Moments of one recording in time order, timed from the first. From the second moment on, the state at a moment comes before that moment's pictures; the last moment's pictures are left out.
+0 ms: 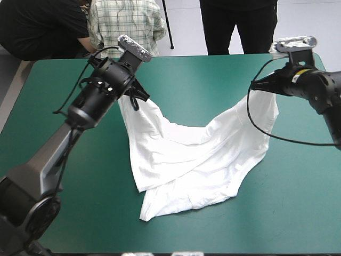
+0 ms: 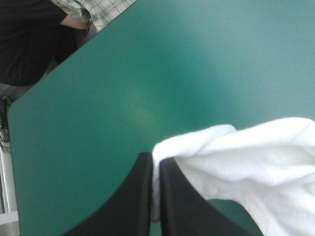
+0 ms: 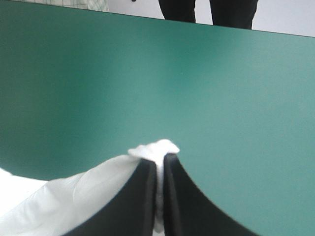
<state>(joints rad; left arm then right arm) -0.59 1.75 -1.88 0.56 1.18 -0.03 0.15 1.40 -1.53 -0.04 0.85 0.01</state>
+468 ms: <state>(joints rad) -0.44 1.99 -1.99 0.43 1.11 -0.05 0.15 1.66 -1.54 -0.10 0.79 0.01</state>
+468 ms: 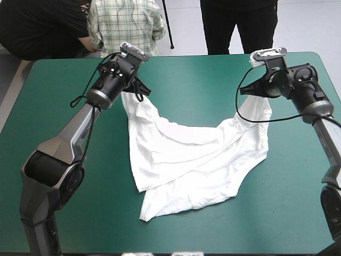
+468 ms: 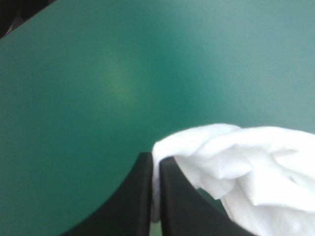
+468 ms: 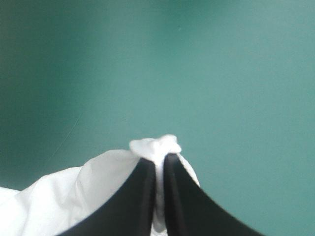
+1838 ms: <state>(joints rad) -0.85 1.09 -0.96 -0.03 1.24 0.27 0.10 1.20 -1.42 -0.24 1.05 0.05</state>
